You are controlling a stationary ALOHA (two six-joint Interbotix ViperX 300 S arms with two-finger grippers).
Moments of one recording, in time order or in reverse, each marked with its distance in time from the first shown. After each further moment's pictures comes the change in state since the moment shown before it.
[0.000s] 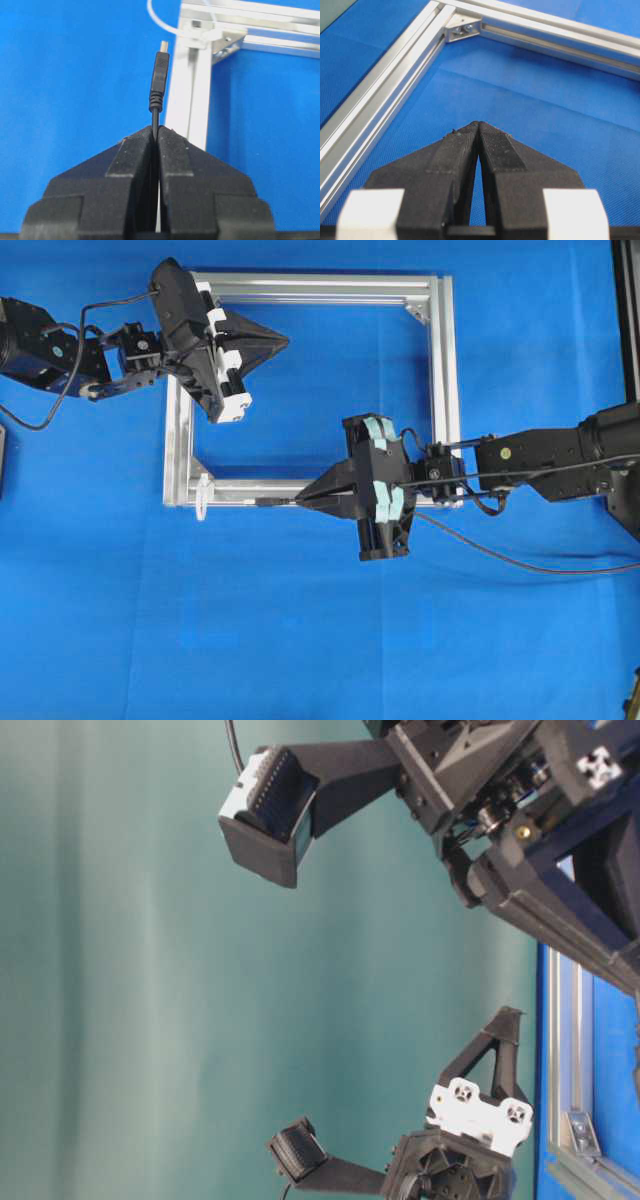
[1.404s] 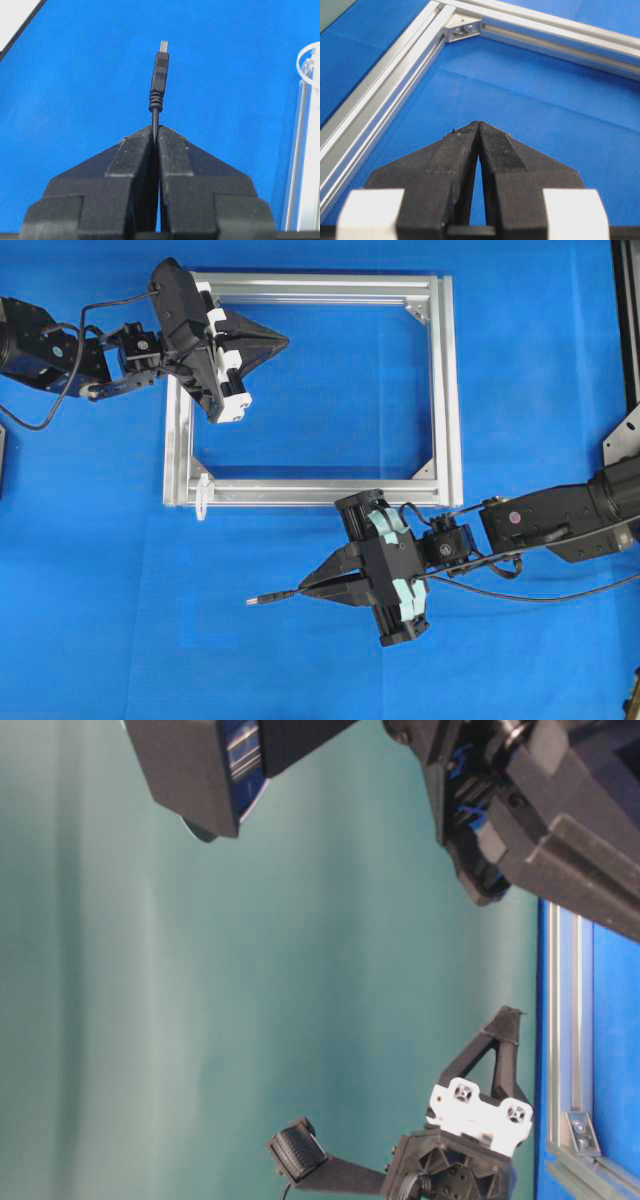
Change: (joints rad) left arm 0.000 0.000 0.000 -0.002 0.000 0.000; right arm 0.202 -0.002 -0.038 0.000 0.002 -0.002
